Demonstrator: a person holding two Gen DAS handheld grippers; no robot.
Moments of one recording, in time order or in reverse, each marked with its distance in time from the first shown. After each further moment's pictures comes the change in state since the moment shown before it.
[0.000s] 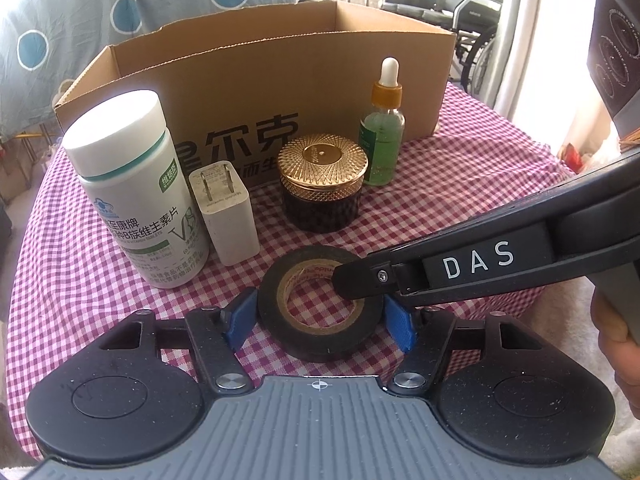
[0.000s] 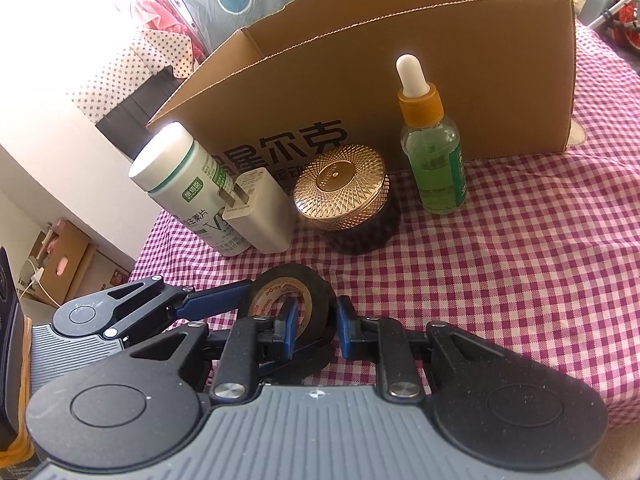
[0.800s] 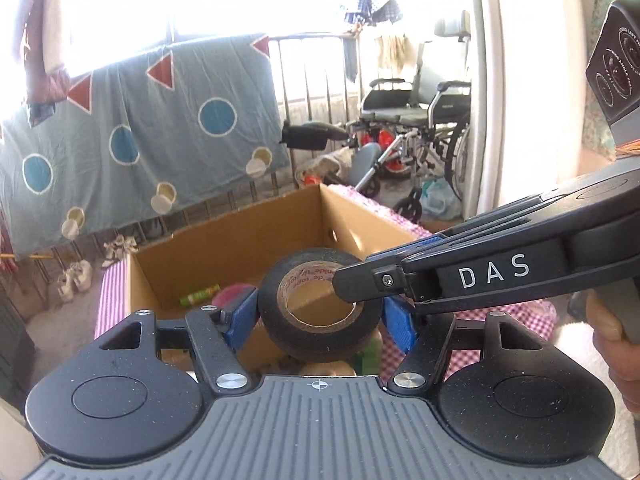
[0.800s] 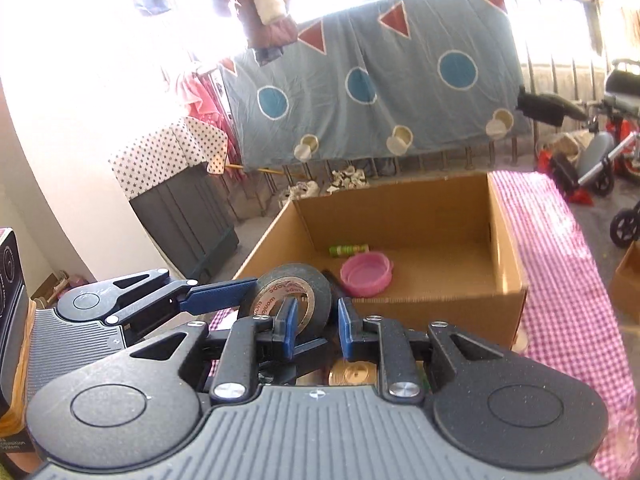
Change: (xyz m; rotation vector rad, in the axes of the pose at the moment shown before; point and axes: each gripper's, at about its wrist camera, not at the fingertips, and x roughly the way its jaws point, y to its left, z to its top) left arm -0.099 -0.015 0.106 0.144 -0.322 0.033; right arm -0.127 0.050 0.079 -0.179 -0.337 -0.012
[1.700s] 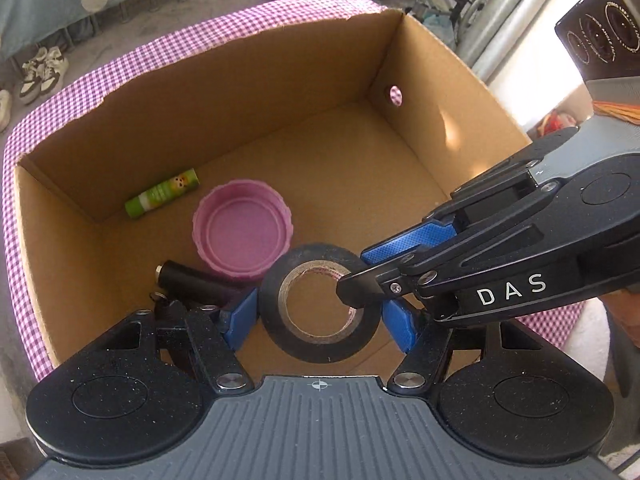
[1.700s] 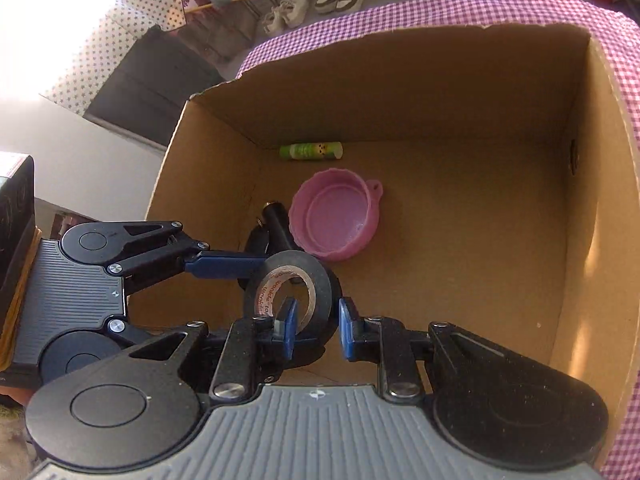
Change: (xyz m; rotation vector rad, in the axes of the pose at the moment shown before) left arm 0.204 0.097 0.001 -0.158 0.718 -0.264; right arm 0.248 -0.104 0.064 0.223 0.697 0.117
